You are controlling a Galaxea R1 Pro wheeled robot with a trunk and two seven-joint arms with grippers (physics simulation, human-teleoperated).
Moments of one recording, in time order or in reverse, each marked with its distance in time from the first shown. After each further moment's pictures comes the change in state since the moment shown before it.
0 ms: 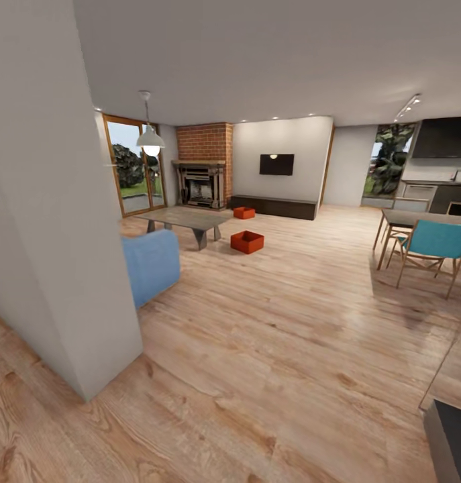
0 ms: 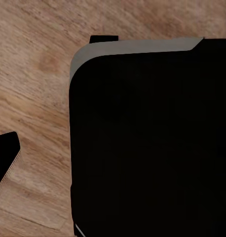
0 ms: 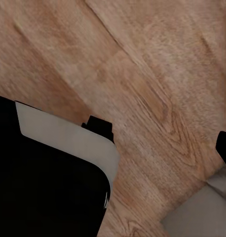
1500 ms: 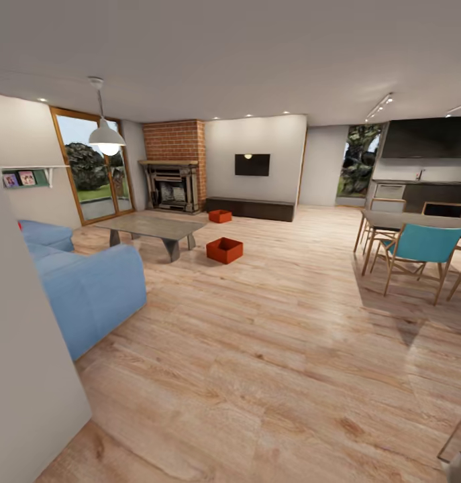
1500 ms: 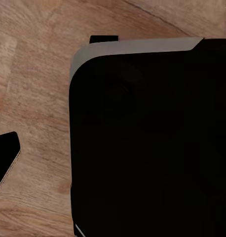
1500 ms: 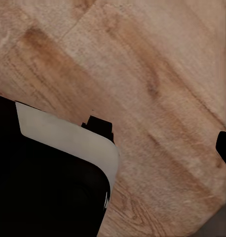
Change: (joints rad) left arm 0.000 0.000 0.000 0.000 0.001 0.000 0.000; right arm 0.000 0.000 0.000 0.000 0.000 0.000 0.000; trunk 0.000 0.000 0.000
